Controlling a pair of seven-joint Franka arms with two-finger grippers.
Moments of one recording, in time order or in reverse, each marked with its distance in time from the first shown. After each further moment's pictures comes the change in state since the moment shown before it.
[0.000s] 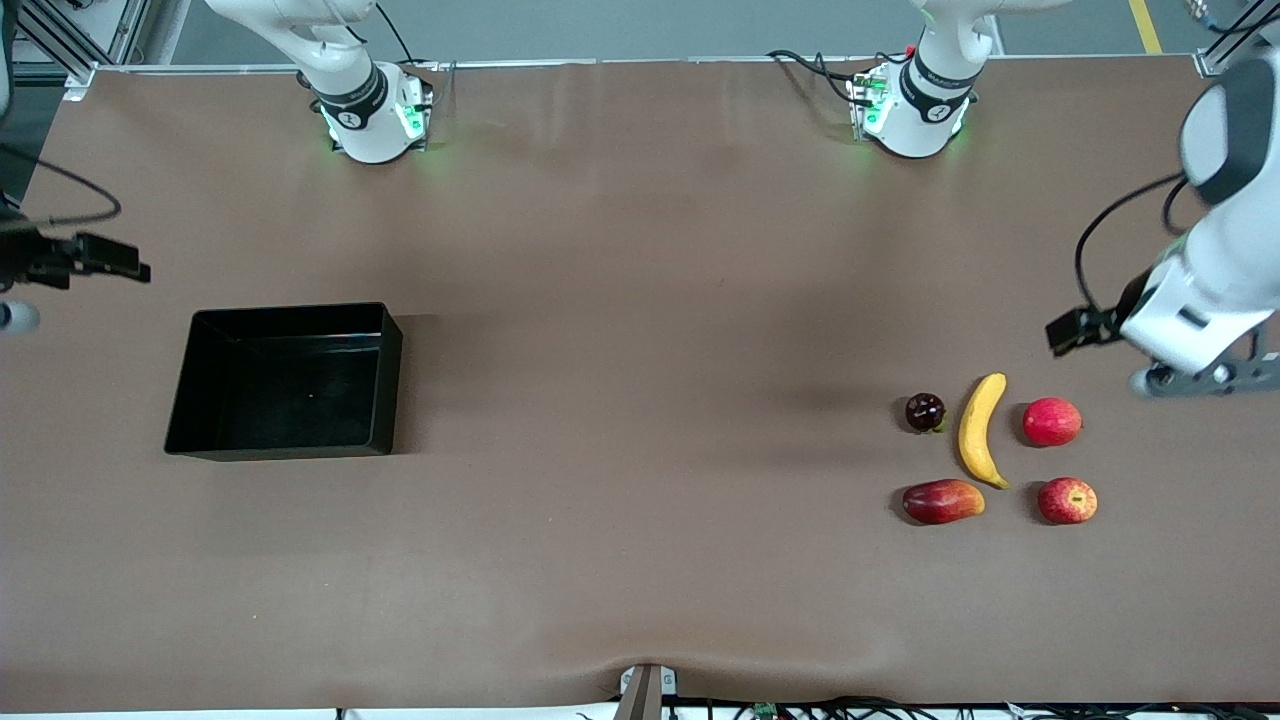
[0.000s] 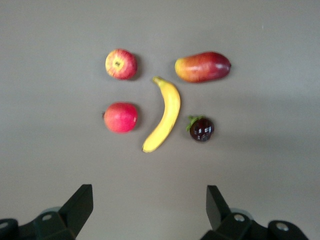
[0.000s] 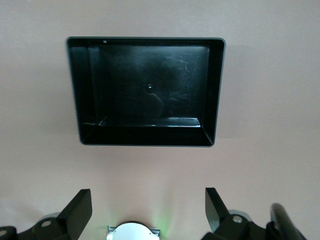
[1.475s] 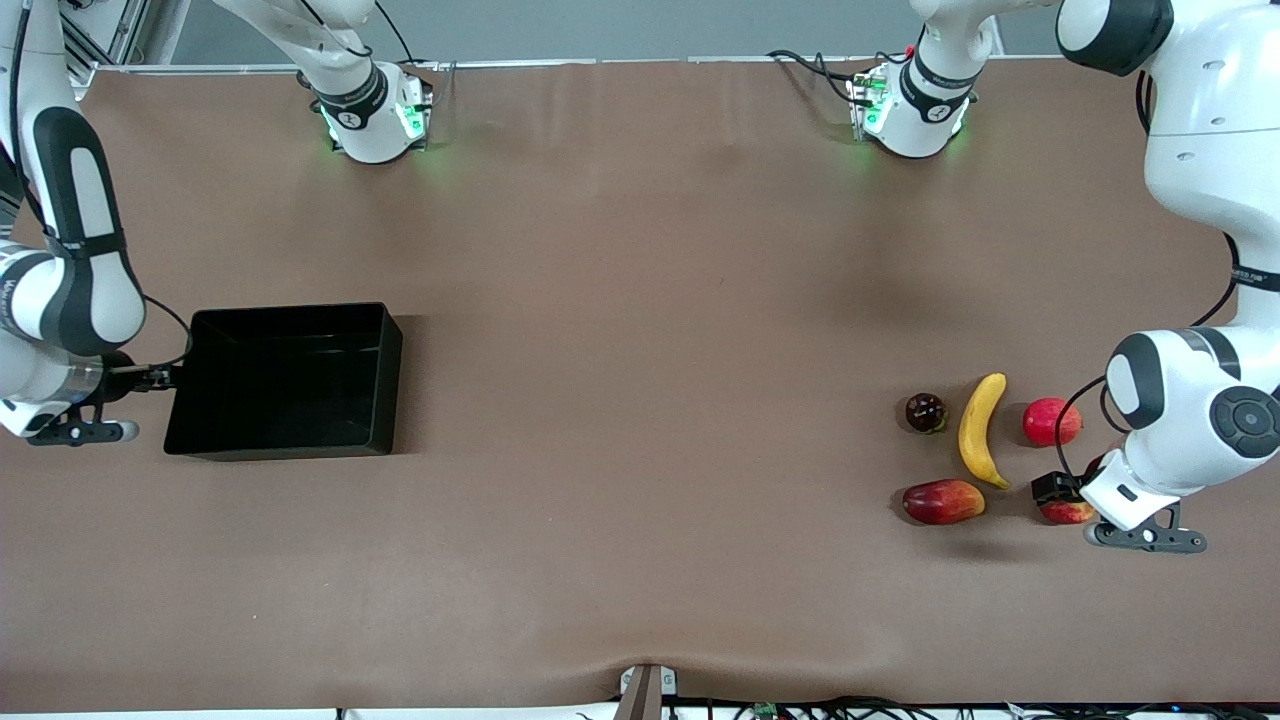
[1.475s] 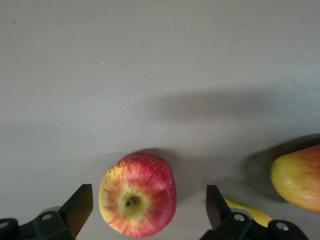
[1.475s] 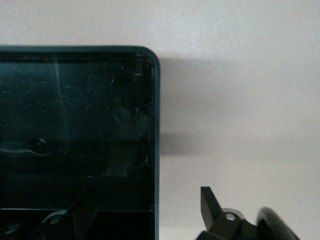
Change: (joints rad) left arm 0.182 0.578 0.006 0.152 0.040 0.577 0.281; right arm -0.157 0.319 -0.026 -0.276 -0.008 0.627 -0.189
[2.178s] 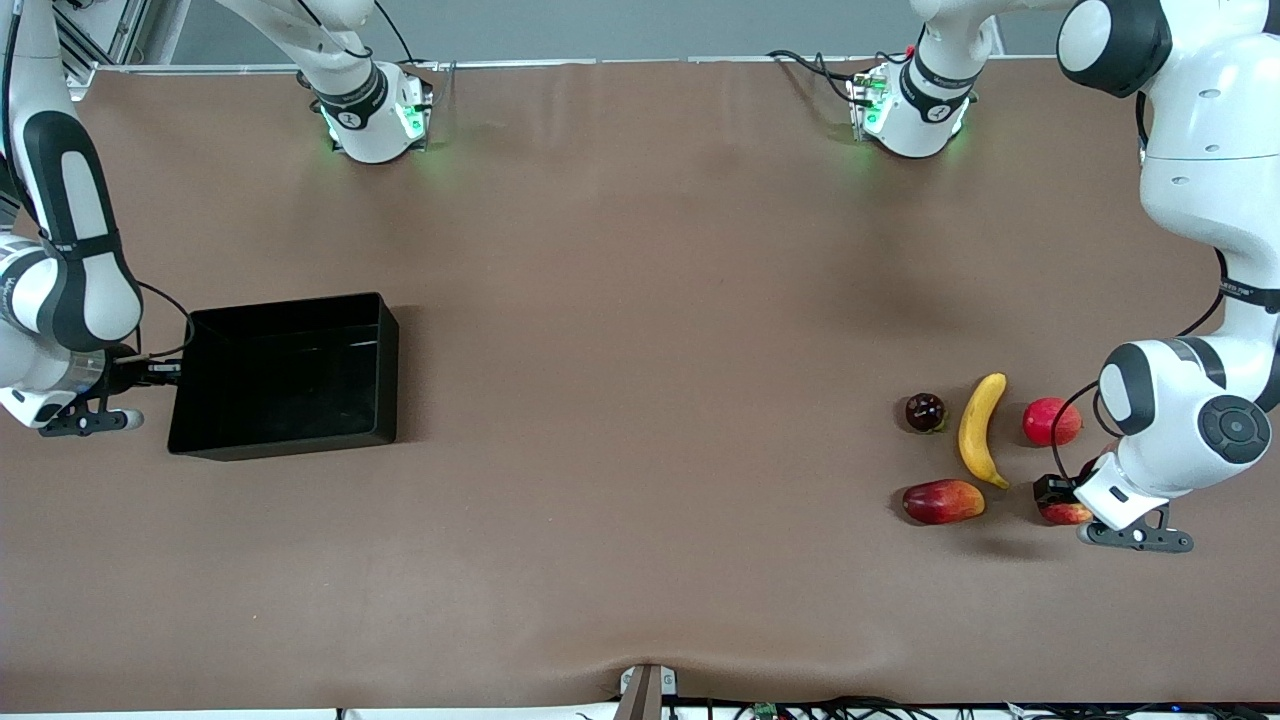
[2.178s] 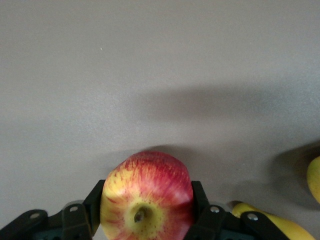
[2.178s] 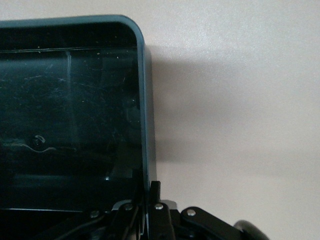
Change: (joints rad) left arm 0.018 0.043 0.000 0.013 0.000 0.021 0.026; right arm -0.039 0.001 0.005 -0.038 0.061 0.030 -0.089
